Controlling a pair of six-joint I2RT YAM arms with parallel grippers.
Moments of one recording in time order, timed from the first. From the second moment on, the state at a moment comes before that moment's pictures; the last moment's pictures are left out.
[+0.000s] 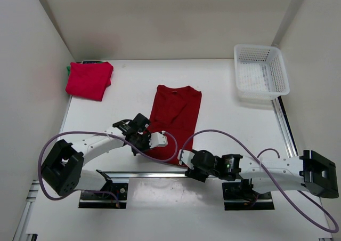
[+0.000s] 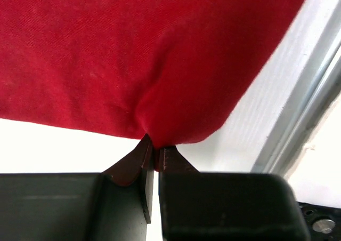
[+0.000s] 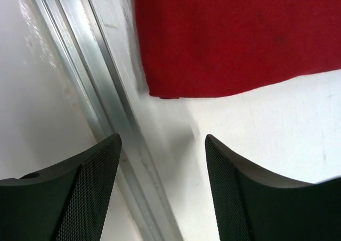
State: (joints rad) left arm -0.68 1.34 0.71 -0.63 0.21 0.71; right arm 1.33 1.03 0.42 -0.32 0.19 -0.09
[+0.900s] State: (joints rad) left arm -0.67 1.36 0.73 -0.65 0.26 0.69; right arm 1.32 1.18 0.39 -0.09 0.13 -0.32
